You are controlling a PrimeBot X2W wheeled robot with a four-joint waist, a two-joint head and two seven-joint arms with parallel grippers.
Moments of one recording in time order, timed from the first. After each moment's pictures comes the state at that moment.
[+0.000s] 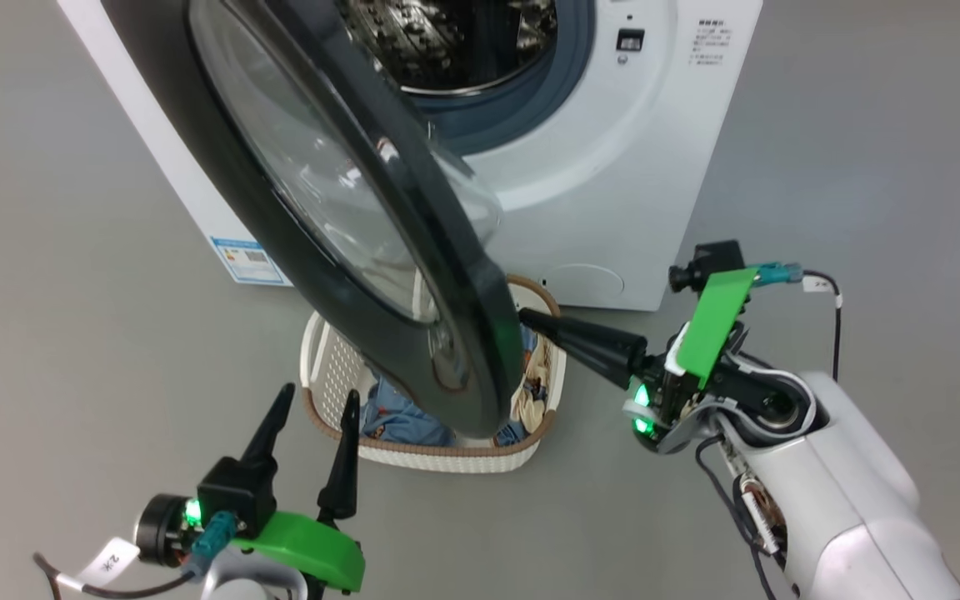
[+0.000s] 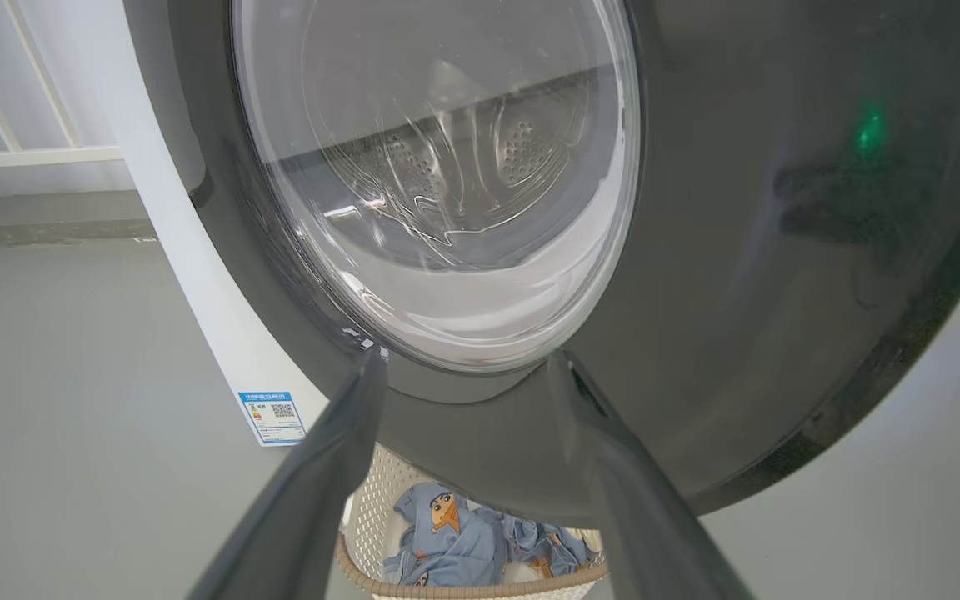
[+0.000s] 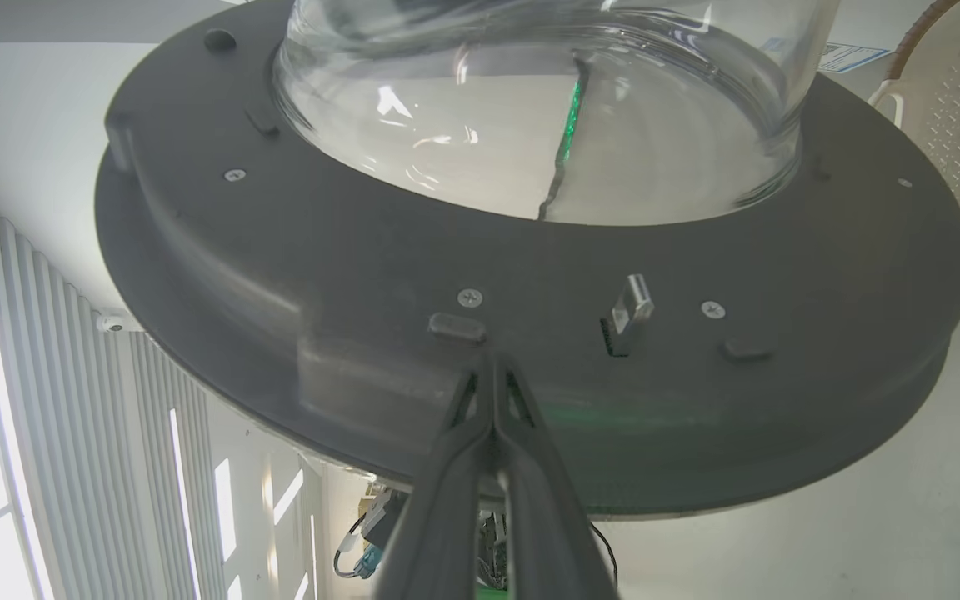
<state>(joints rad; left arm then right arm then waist) -0.23 0.03 -0.30 0.34 -0.21 0.00 -0.25 -0.67 -0.08 0.28 0.61 1.69 0.13 0.78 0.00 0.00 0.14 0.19</state>
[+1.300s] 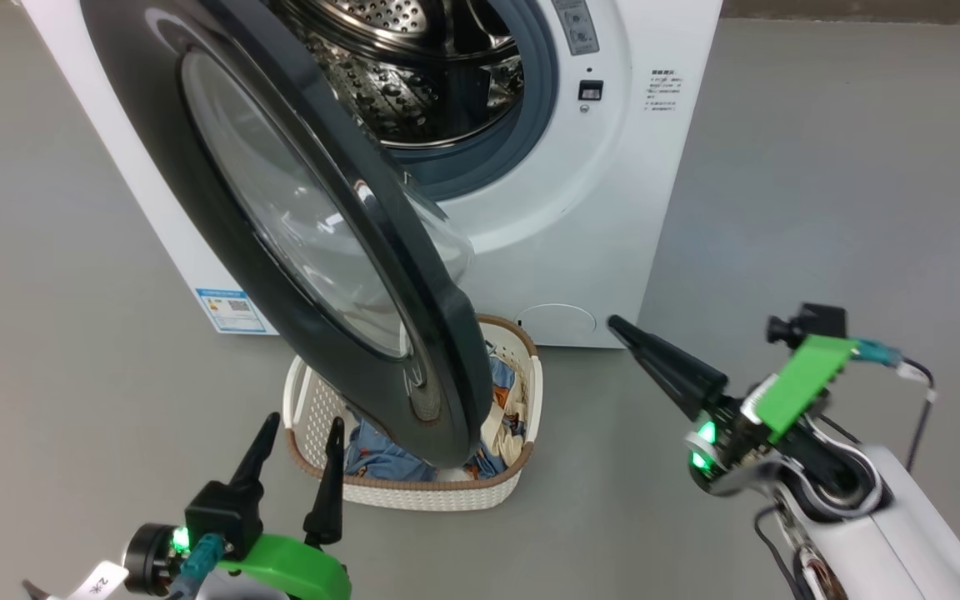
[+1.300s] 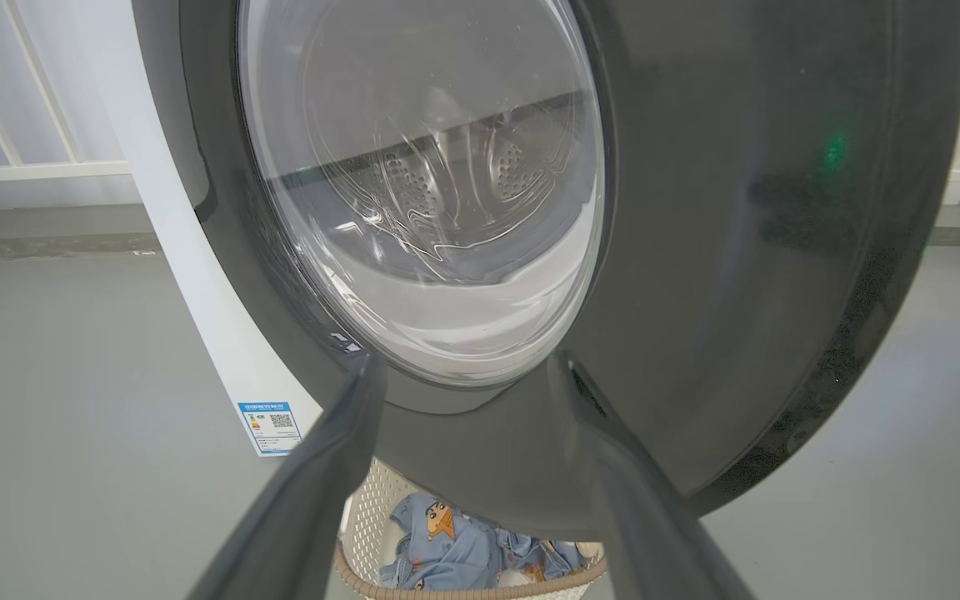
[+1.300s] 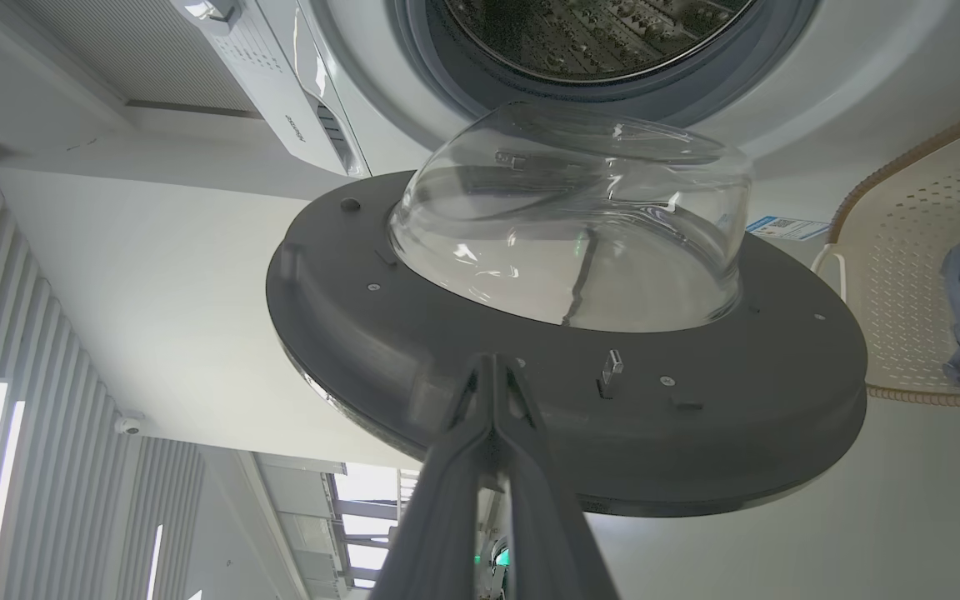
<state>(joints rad) -0.19 0.03 -0.27 0.36 -0.21 -0.01 -0.25 -0.46 -0.16 0.26 0.39 1.76 0.13 0.54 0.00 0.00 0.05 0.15</state>
